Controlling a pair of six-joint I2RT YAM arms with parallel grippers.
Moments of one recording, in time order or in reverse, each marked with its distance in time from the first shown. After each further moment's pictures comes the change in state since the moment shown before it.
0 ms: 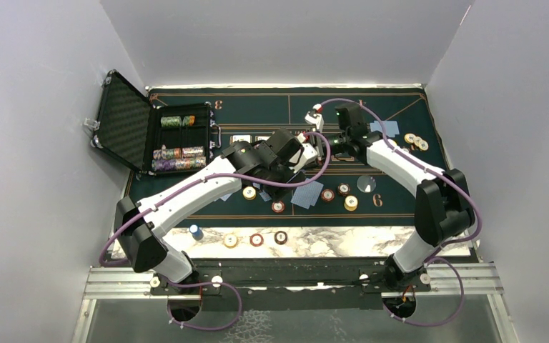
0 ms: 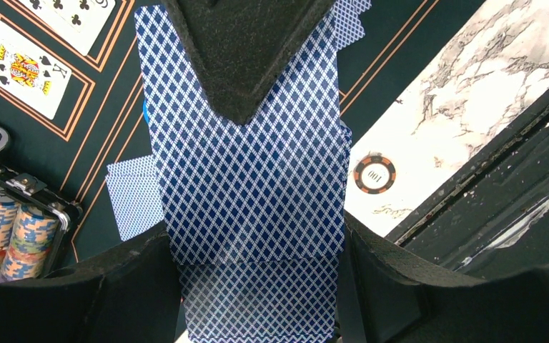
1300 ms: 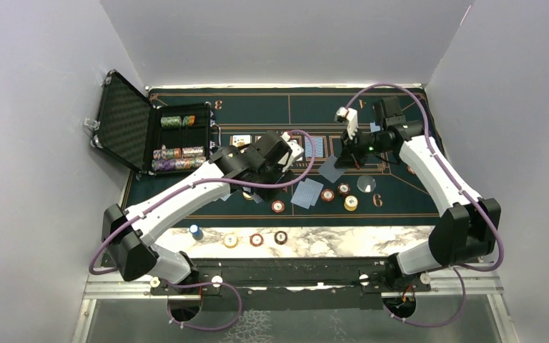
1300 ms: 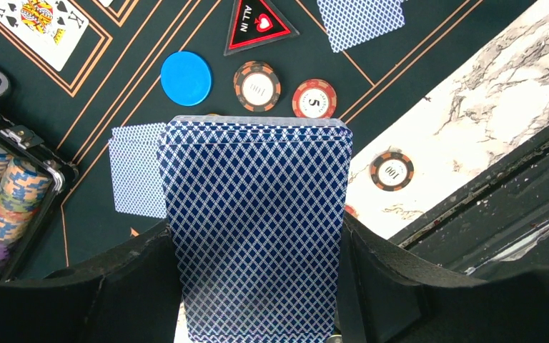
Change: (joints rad) left arm 0.034 -0.082 -0.100 0.022 -0.049 -0.077; right arm -0.202 -0.188 0.112 -0.621 0.367 -1.031
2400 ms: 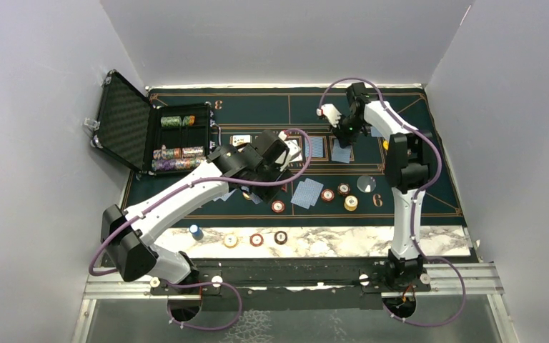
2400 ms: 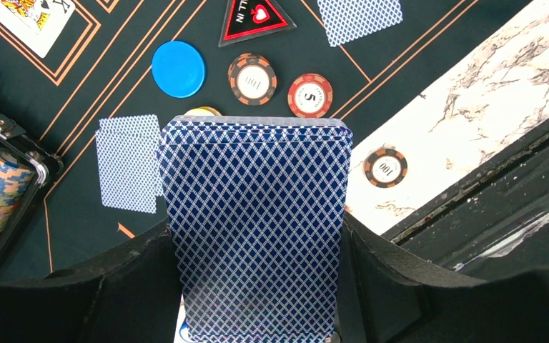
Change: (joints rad) left arm 0.024 -0.014 -0.012 -0.006 0.030 -0.026; right arm -0.047 0.797 0.586 -0.070 0.431 -0.491
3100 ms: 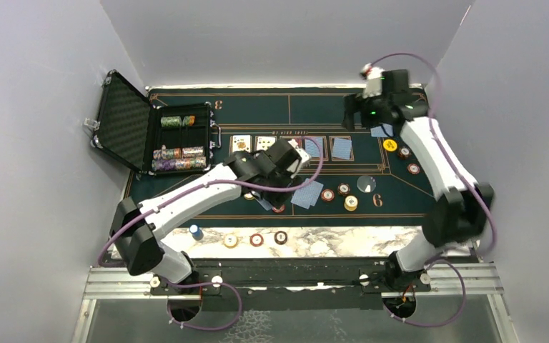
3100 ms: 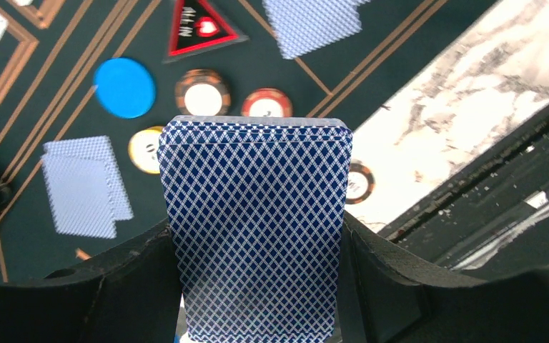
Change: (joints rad) left arm -0.039 0.051 -0.022 0.061 0.019 -0.050; right arm -0.002 -0.547 -0.331 0.288 0.124 0.725
